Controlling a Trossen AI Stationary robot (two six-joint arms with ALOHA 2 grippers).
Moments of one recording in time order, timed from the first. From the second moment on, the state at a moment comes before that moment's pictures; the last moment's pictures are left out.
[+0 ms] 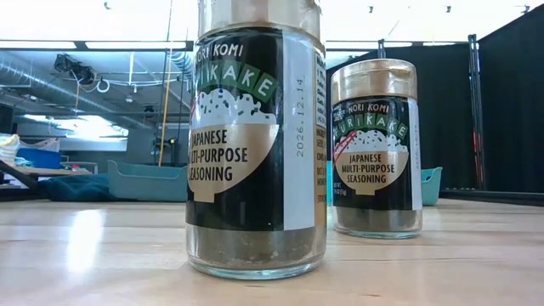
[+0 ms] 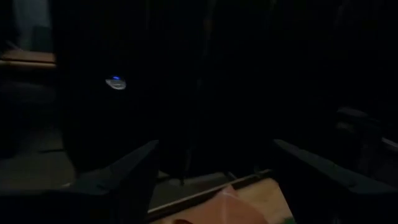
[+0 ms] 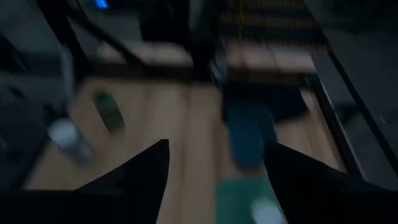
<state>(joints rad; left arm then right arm) -0.58 0.92 0.87 0.96 -1.57 0.67 -0.03 1.60 1.78 -0.68 -0.08 -0.05</state>
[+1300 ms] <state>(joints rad) -1.31 0.81 0.87 0.91 -1.57 0.66 0.31 2.05 1.78 0.14 0.18 0.27</state>
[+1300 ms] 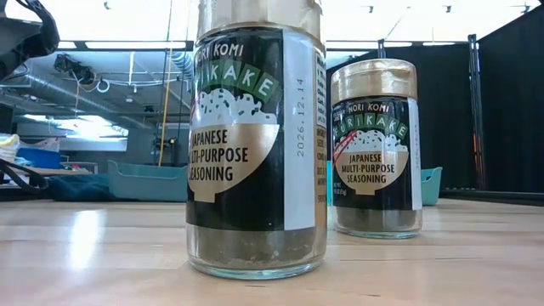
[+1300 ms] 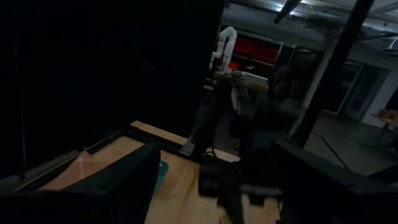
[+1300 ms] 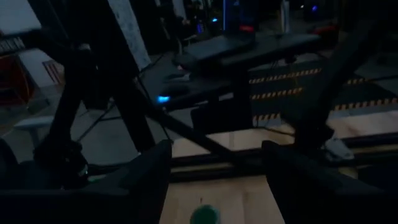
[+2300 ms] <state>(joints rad) -1.32 0.83 0.87 0.88 -1.57 0.64 0.39 2.27 1.78 0.17 0.03 0.16</state>
